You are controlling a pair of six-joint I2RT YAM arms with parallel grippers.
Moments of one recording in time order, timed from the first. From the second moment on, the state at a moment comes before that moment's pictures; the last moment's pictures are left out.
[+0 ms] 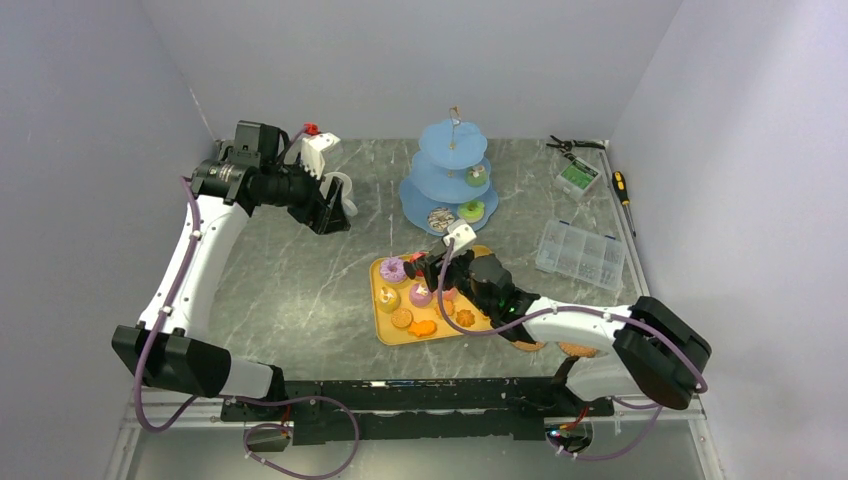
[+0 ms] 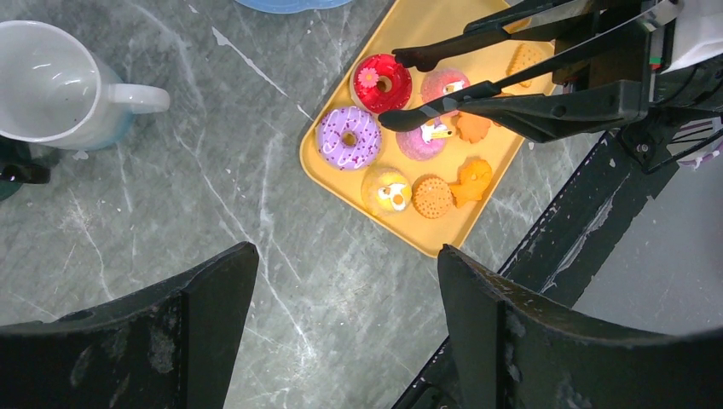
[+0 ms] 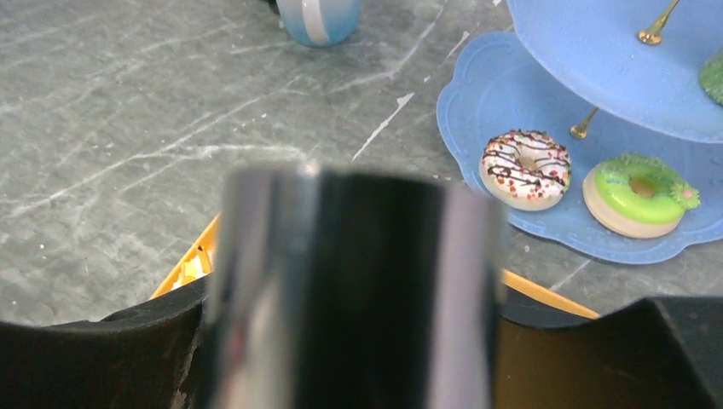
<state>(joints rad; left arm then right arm) -0.19 1.39 1.58 -1.08 0.62 0.32 0.89 1.29 0.48 0.65 0.23 0.07</state>
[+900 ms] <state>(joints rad) -0.19 1.39 1.58 -1.08 0.63 0.31 0.92 0.95 0.35 0.37 0.34 0.10</state>
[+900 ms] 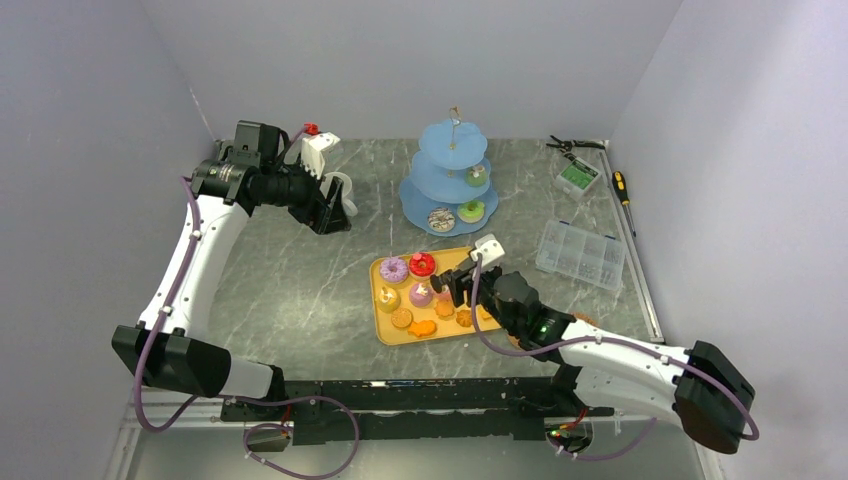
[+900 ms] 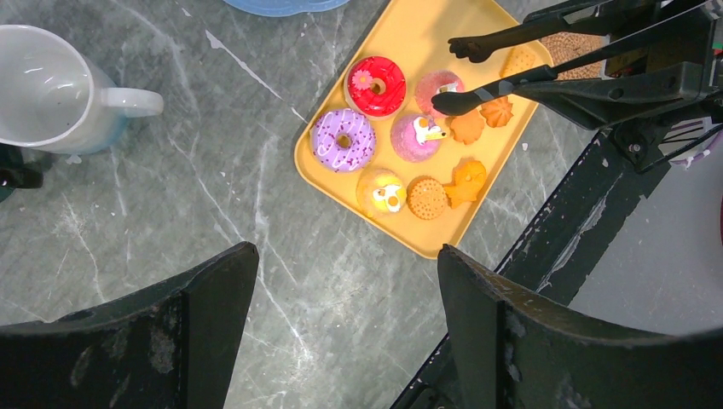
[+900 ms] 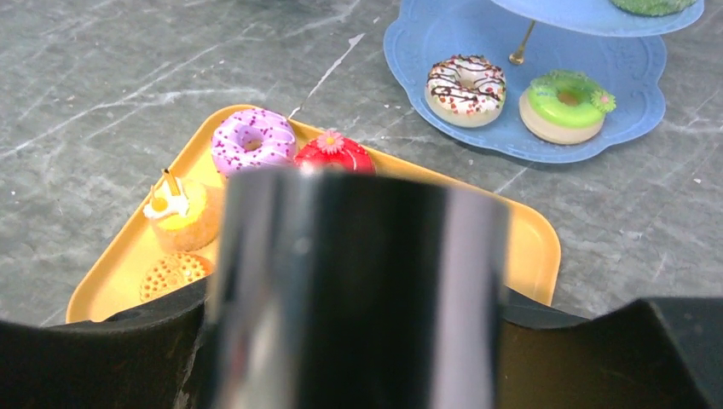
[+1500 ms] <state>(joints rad) -0.19 1.39 1.58 -1.08 0.63 0.31 0.93 1.05 0.35 0.39 0.34 0.12</state>
